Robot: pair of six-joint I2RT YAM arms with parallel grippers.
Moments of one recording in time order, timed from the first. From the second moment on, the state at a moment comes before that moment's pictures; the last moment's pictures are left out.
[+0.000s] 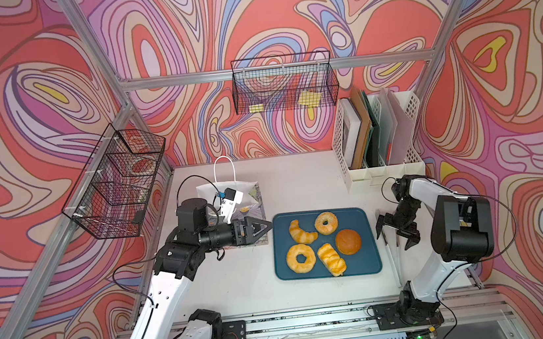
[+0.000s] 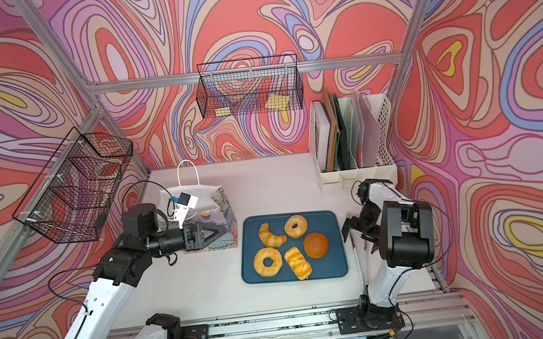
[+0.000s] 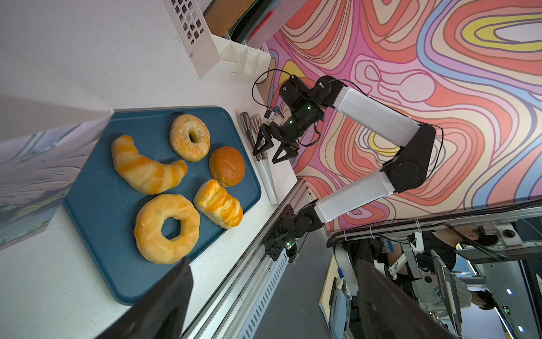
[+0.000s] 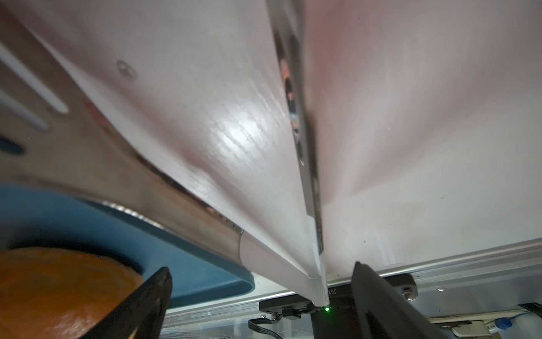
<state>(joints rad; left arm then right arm) -0.25 0.89 0.97 -0.64 0.92 -0.51 -0.22 1.78 1.14 -1.26 -0.10 0.33</state>
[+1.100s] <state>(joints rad) -0.25 0.94 0.98 -0.63 0.89 -0.50 -0.22 1.74 1.09 -1.21 -0.04 0.34</state>
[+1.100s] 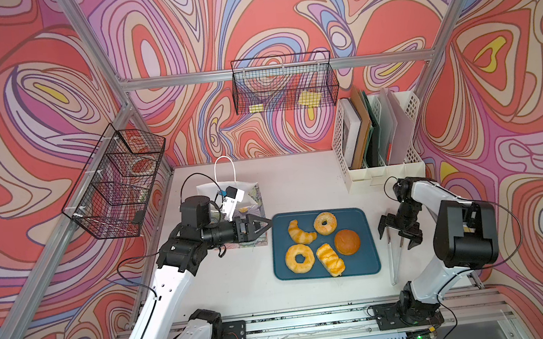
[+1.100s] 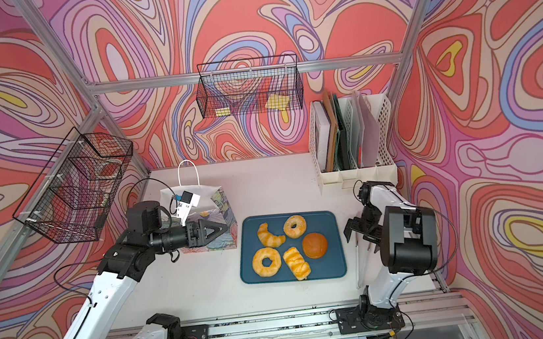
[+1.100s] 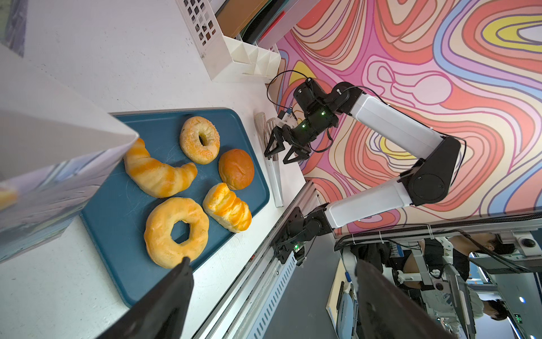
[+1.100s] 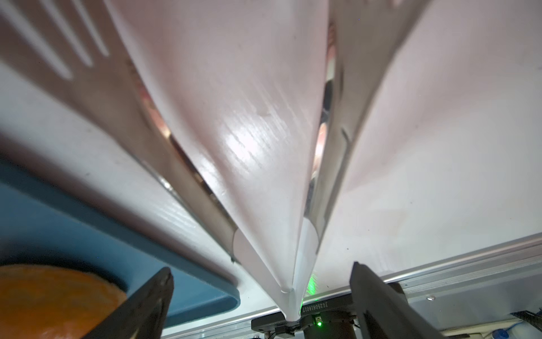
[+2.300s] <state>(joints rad) -0.25 0.95 0.98 -0.64 0.88 -0.48 -0.22 1.67 1.07 -1.21 -0.18 0.34</state>
